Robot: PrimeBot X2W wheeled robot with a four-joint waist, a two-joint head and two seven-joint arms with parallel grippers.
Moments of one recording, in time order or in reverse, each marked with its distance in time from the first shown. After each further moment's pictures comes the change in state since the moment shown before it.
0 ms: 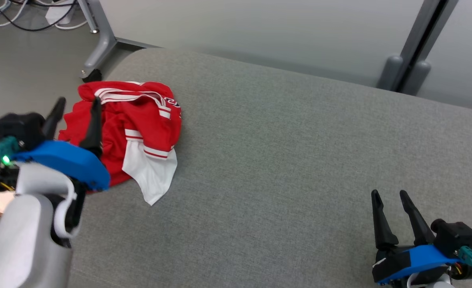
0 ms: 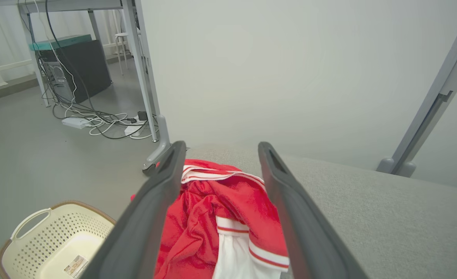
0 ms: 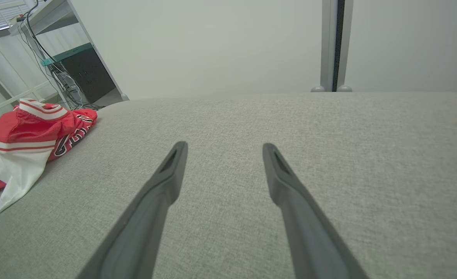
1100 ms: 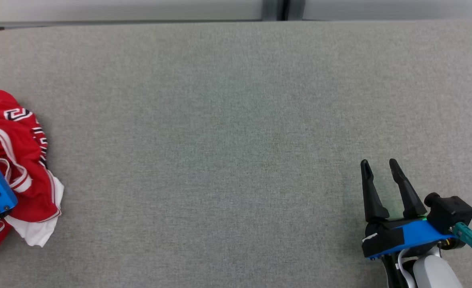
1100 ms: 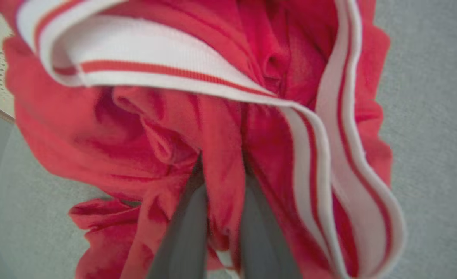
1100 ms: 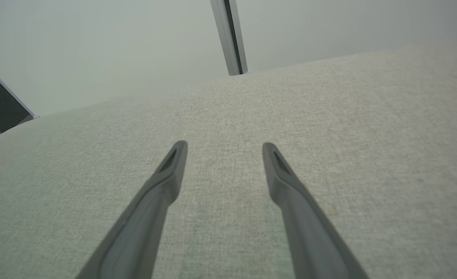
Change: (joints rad) left arm -0.069 0.234 0.156 0.267 -0.131 0.172 0.675; right arm -0.111 0.000 0.056 -0.017 0.037 0.000 -0.020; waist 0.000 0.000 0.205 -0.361
